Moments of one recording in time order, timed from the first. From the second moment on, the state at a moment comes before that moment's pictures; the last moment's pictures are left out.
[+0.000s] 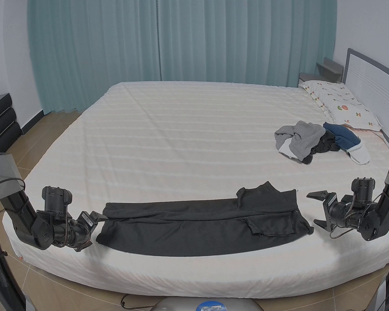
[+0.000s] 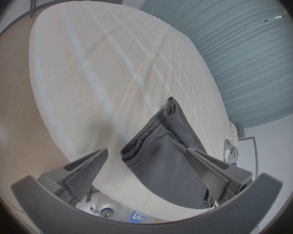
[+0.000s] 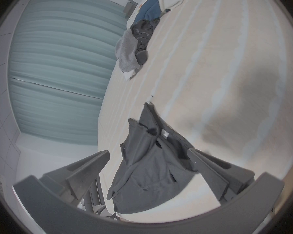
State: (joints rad) left arm 0.00 2.06 -0.46 -0.75 -0.18 -0.93; right arm -0.09 2.13 -0.44 -1.13 0.38 1.03
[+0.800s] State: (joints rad) left arm -0.06 2.18 -0.50 -0.83 -0.06 -0.83; right arm -0.04 2.15 -0.36 -1.10 0.36 0.85
